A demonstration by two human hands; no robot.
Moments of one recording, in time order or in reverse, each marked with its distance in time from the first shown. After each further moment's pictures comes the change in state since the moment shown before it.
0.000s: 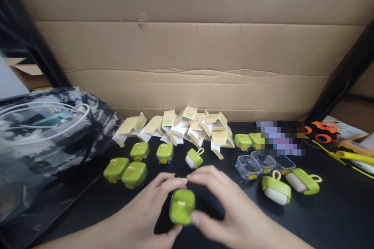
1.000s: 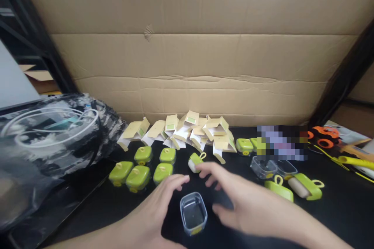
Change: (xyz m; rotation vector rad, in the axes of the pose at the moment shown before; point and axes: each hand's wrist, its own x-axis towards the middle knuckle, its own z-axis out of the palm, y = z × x) left_hand -0.002 -0.006 0.005 -0.036 0.042 0.023; right_hand 0.010 0.009 -0.018 0.061 -0.232 0.242
